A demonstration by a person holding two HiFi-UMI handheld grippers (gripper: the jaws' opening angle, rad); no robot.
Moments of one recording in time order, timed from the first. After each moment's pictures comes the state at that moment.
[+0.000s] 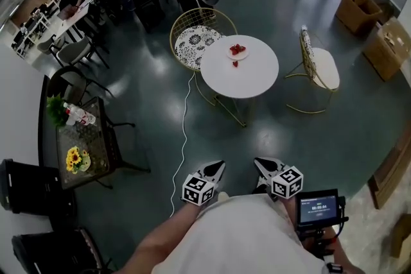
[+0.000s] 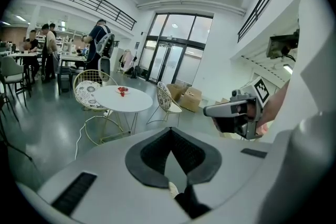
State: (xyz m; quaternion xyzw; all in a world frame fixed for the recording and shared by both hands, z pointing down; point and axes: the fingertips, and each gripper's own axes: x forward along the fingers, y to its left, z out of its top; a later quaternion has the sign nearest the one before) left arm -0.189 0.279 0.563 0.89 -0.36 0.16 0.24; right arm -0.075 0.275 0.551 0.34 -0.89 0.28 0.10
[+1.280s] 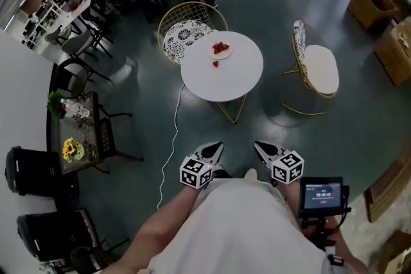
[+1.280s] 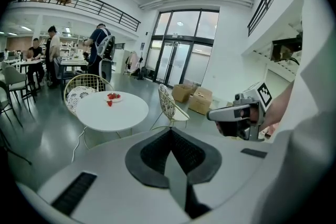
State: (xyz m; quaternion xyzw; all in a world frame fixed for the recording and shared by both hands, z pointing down) left arm -0.006 0.134 0.568 0.86 -0.42 0.17 0.23; right arm 0.114 0.127 0.571 0.29 -0.91 0.29 0.07
